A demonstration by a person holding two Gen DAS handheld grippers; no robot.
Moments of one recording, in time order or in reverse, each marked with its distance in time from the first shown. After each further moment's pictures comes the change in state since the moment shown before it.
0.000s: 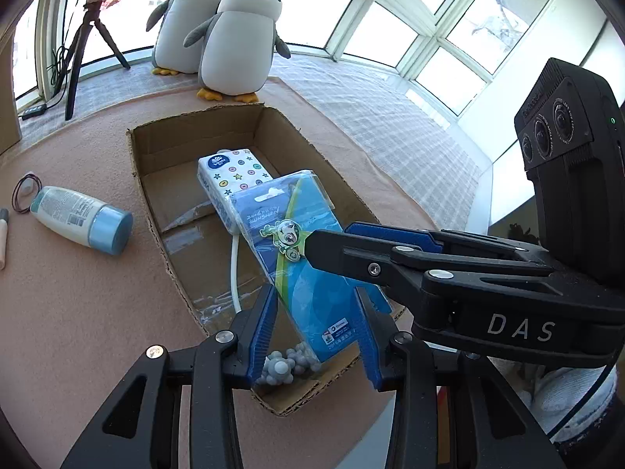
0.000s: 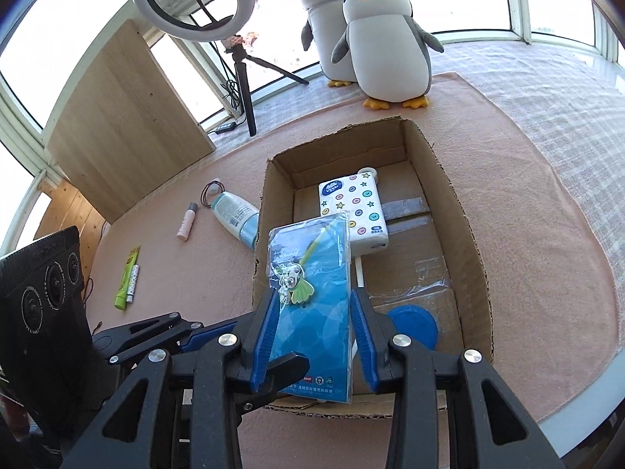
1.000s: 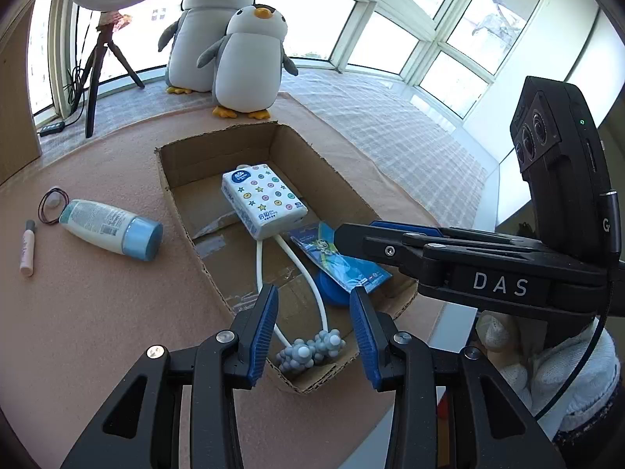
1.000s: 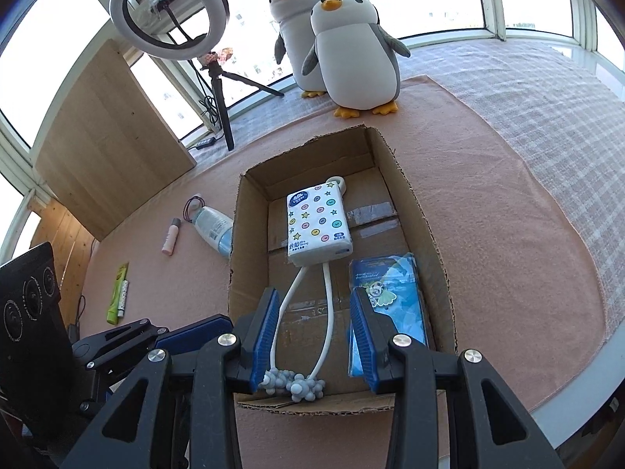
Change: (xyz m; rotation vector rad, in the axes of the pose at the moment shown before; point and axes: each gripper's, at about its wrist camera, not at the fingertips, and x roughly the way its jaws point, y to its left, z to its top) left arm -0.038 0.007 -0.012 0.034 -0.047 0.059; right arm -0.009 -0.005 -0.001 0.034 -0.030 -0.032
